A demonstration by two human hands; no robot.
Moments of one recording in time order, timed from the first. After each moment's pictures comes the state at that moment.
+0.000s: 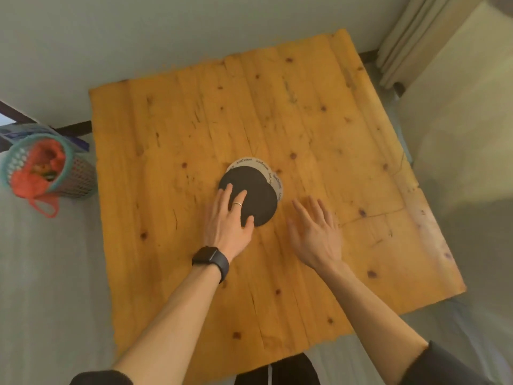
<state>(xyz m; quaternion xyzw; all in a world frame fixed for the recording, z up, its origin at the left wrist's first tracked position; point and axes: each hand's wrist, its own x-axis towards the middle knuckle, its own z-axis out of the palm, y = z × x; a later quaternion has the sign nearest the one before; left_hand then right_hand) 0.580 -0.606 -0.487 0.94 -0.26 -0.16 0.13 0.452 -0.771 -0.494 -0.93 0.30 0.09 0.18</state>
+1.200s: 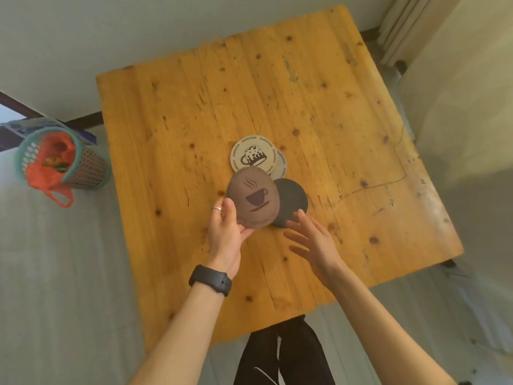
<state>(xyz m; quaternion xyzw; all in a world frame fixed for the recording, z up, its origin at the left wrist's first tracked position) 0.520 -0.577 -0.422 0.62 0.16 -0.32 0.70 0.407 -0.714 -0.438 -0.49 0.46 0.08 0.74</state>
